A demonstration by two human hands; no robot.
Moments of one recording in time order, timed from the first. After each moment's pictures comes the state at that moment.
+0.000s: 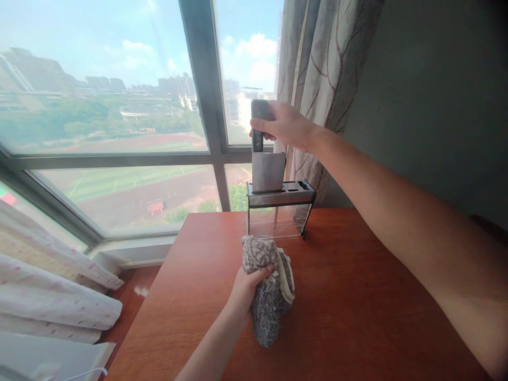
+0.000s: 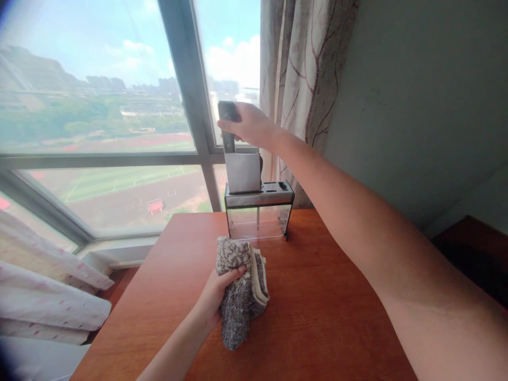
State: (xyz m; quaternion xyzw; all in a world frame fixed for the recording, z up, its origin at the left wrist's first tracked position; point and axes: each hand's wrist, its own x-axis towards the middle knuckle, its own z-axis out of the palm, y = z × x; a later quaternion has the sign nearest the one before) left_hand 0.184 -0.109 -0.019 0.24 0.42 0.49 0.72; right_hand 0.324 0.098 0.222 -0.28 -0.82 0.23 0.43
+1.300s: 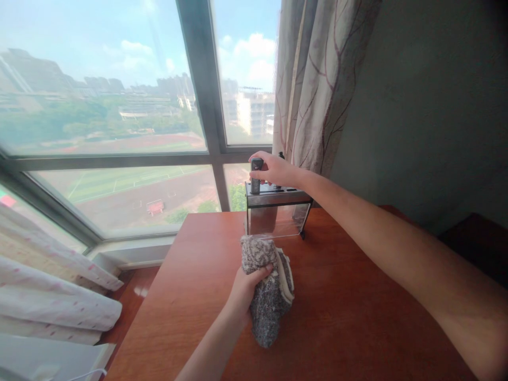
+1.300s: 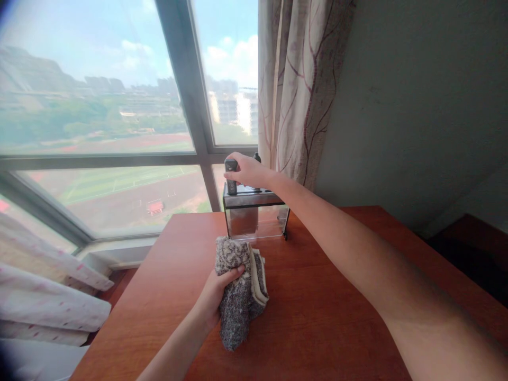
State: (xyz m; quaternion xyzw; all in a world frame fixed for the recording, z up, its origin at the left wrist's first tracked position) left_hand 0.187 -0.110 -0.016 0.26 0.42 0.49 0.72; right_hand 0.319 0.077 0.143 -0.41 -0.81 0.28 0.30
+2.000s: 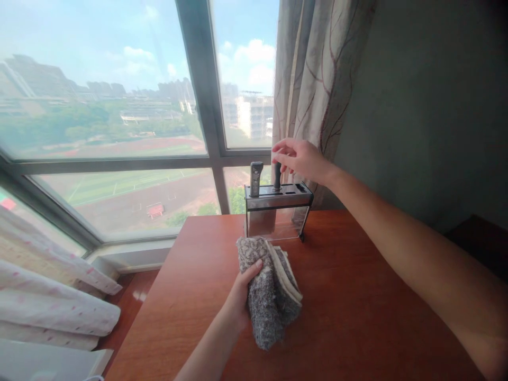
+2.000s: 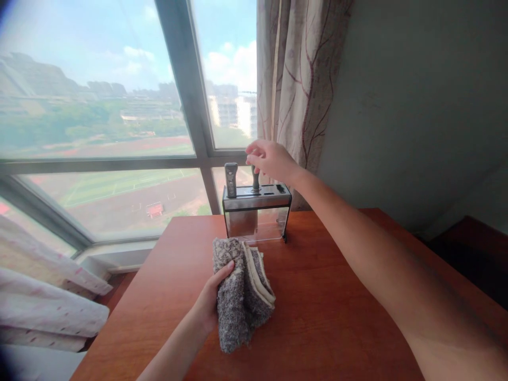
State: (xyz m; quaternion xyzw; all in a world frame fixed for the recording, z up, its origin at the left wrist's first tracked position) left_hand 0.176 -0.106 -0.028 0.11 0.39 0.39 0.83; right_hand 0.371 0.058 0.173 -0.41 -0.79 0.20 0.41
